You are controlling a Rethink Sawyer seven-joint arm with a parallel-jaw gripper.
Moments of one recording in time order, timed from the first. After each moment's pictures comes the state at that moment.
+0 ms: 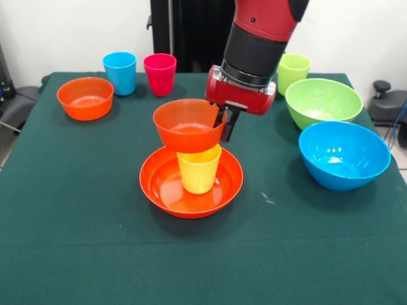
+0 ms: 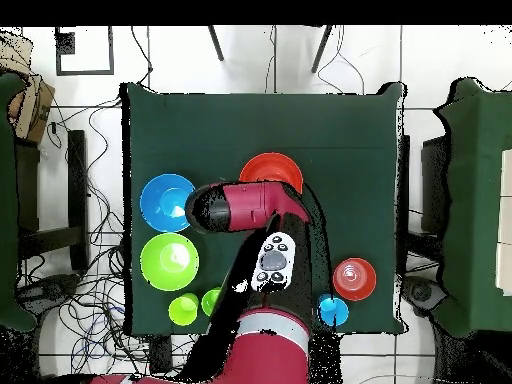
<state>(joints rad) -0.02 -0.51 -0.17 1.50 -0.21 0.45 1.95</state>
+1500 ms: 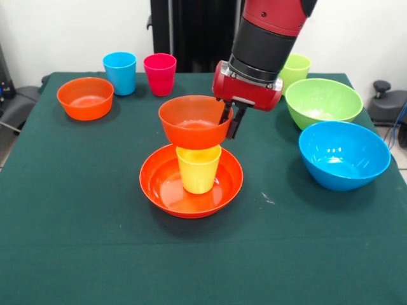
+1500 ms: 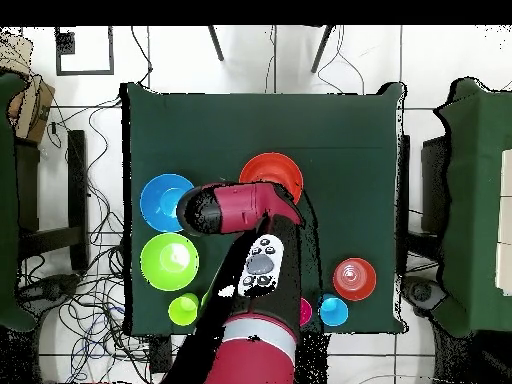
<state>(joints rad) 0.02 -0.52 -0.20 1.50 -0.21 0.45 1.95</state>
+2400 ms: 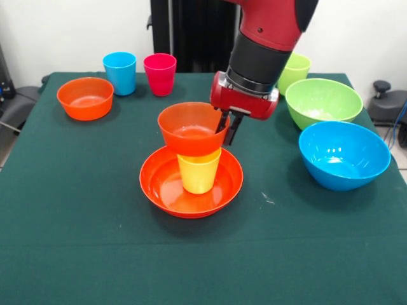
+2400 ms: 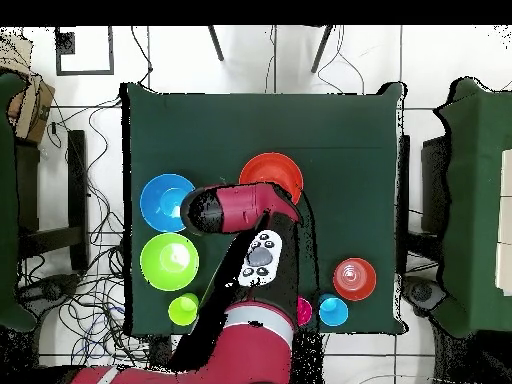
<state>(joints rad) 0.02 -0.47 -0.21 1.49 -0.20 0.45 1.95</state>
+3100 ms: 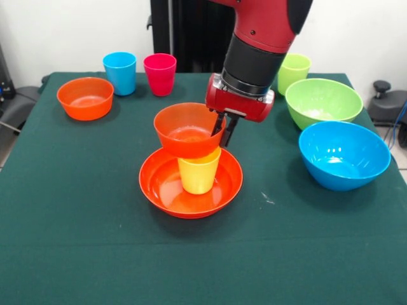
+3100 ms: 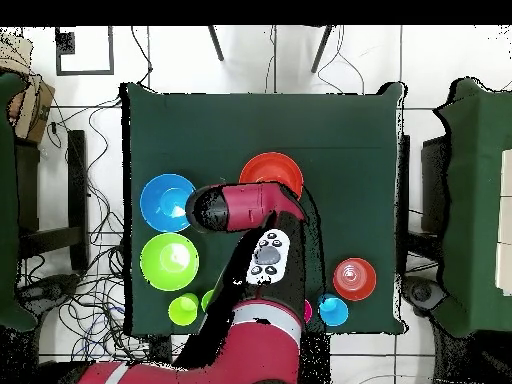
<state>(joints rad) 0.00 -0.47 -0.20 1.49 -0.19 0.45 1.95</state>
